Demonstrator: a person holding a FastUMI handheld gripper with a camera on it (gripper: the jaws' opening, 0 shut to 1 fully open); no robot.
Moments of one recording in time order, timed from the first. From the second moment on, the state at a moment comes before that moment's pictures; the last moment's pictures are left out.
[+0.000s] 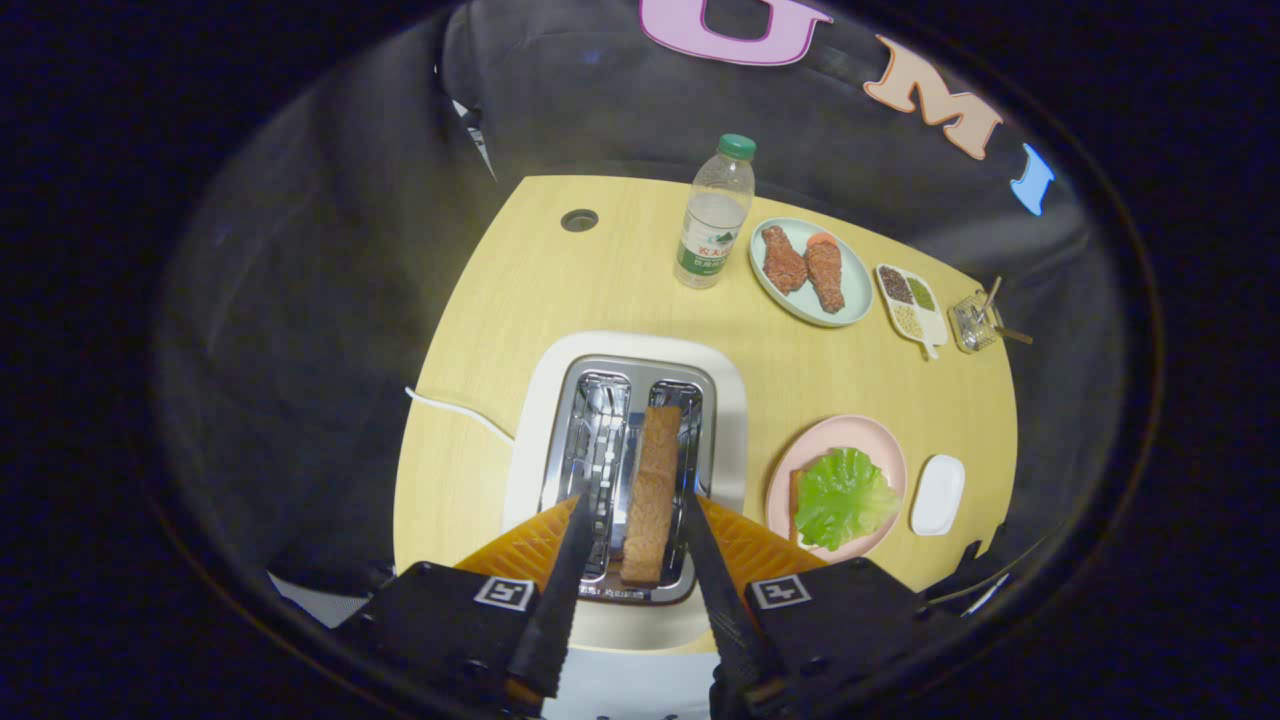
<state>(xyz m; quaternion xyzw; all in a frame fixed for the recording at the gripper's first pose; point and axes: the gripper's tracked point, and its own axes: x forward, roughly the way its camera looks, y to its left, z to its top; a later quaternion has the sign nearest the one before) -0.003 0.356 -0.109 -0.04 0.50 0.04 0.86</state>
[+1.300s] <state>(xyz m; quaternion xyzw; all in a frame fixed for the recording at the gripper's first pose) -0.040 0.295 0.005 0.09 0.43 0.12 0.89</state>
